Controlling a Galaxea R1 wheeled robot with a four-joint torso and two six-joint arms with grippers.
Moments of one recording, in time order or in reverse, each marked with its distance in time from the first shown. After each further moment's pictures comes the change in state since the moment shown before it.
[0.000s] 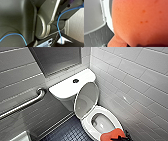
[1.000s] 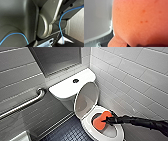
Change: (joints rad) left arm 0.000 0.001 -0.018 0.000 -0.004 -0.001; right arm 0.321 0.294 -0.363 -0.020 -0.368 0.001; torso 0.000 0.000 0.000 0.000
